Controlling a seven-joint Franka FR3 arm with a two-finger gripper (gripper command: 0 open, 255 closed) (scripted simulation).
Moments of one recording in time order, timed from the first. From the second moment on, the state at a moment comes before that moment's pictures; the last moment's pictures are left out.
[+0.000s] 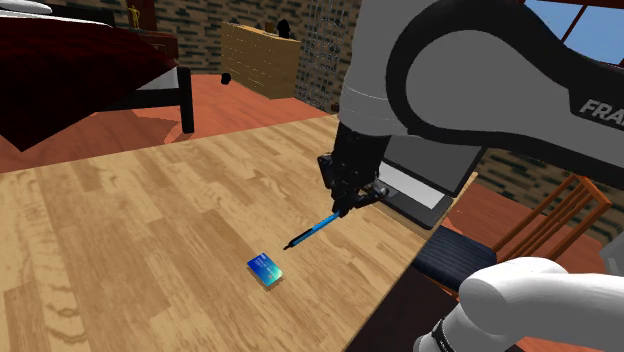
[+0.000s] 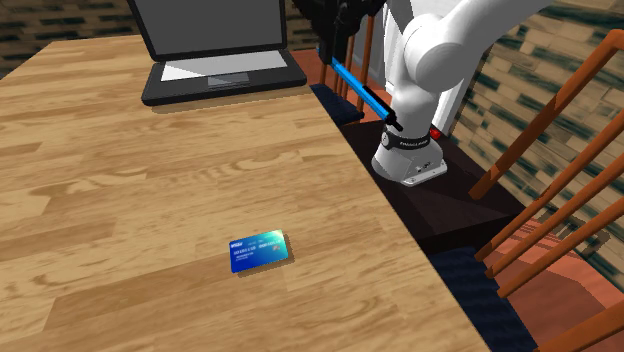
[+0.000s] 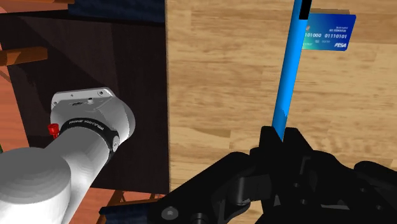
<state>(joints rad) -0.41 -0.82 0.74 -2.14 0.42 1.50 1.72</state>
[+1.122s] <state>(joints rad) -0.46 -0.71 0.70 -1.86 0.35 1.31 1.74</state>
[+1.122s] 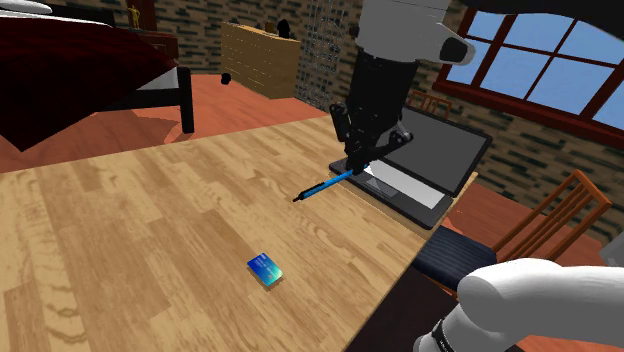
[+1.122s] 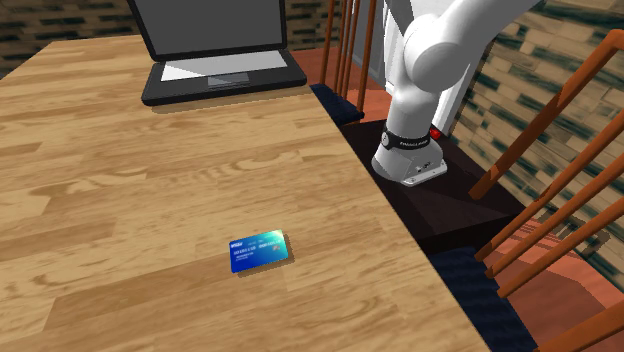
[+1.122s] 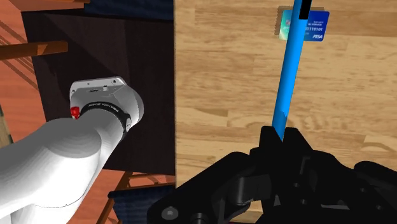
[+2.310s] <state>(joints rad) -0.44 -0.76 0.45 -1.87 0.23 1.21 1.53</state>
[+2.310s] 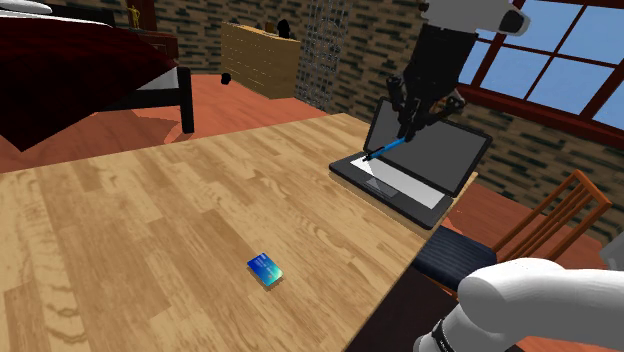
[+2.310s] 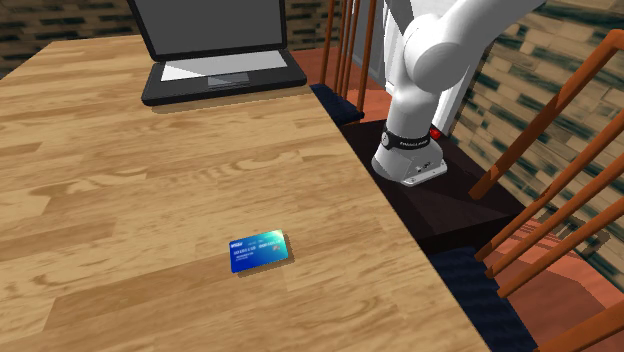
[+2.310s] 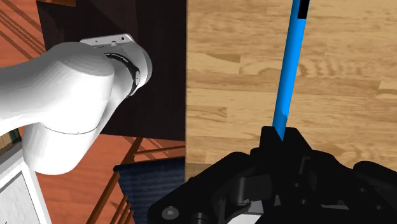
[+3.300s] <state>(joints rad) -0.46 -0.77 0.13 -1.98 0.01 1.28 1.17</state>
